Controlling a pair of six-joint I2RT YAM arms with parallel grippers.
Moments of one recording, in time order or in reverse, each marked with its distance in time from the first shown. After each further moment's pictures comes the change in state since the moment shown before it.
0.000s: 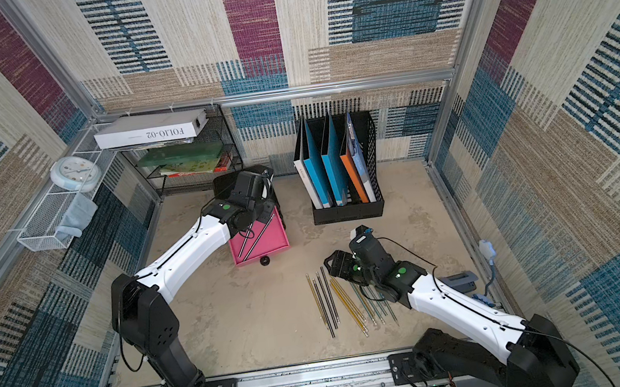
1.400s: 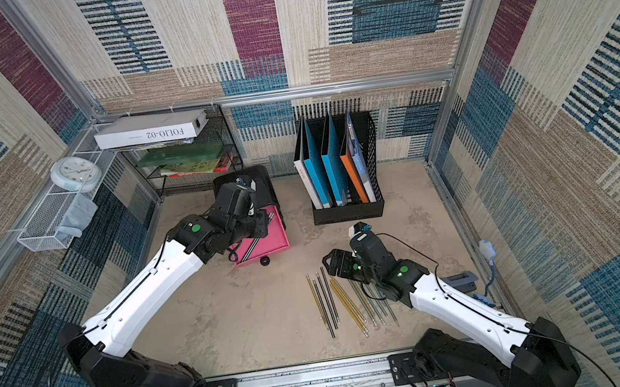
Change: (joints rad) left arm -0.137 -0.310 -0.088 -0.274 0.098 -0.581; right arm -0.001 -0.011 0.032 -0.030 0.005 -0.097
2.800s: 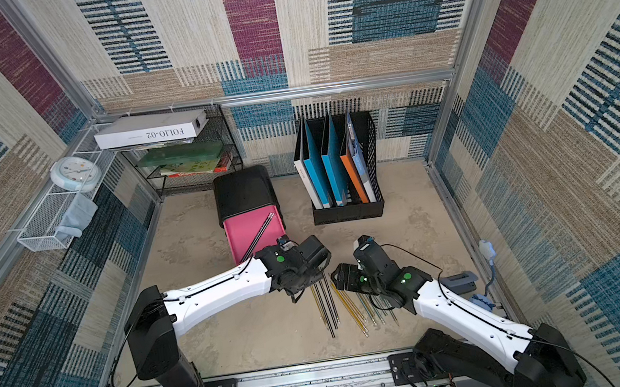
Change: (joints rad) left arm -0.346 0.293 -0.069 -0.018 -0.001 -0.849; right arm -0.006 -0.051 -0.084 -0.109 -0.028 -0.035
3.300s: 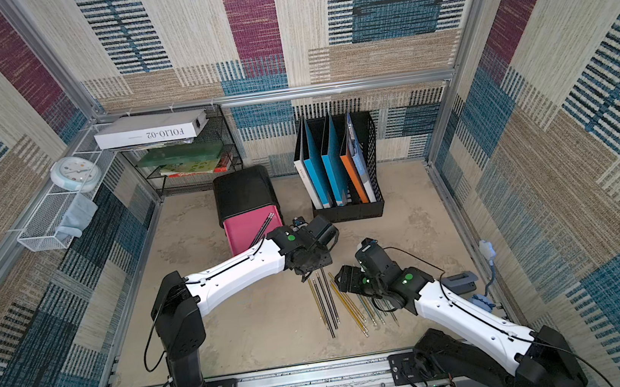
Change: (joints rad) left arm 0.061 0.181 0.224 -0.034 0.071 0.209; right arm -0.011 -0.015 -0.015 -0.056 0.008 0.027
